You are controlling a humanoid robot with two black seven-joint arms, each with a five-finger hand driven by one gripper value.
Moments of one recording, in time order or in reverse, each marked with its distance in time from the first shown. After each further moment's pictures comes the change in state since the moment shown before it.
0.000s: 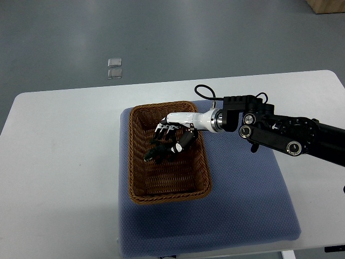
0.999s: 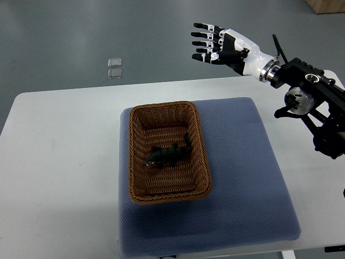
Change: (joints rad) left arm 0.000 0.000 0.000 -0.002 0.000 0.000 0.000; right arm -0.243 -0.030 0.743 -0.081 0.579 -0.006 0.106
